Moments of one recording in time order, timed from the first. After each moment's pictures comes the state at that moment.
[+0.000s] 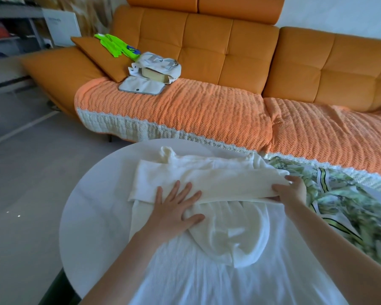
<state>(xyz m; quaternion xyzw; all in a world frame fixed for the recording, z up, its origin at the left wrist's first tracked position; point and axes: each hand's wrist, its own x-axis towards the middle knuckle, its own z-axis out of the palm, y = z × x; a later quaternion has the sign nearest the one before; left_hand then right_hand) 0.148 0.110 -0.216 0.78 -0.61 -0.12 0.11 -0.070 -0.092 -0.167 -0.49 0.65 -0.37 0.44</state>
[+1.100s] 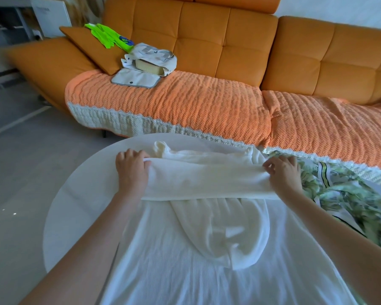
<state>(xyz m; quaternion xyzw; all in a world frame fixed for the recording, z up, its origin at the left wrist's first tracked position) 0.240 0.071 -0.199 0.88 -0.38 0.12 0.25 -0.060 -0.121 -0.171 -0.82 0.53 -0.21 0.02</state>
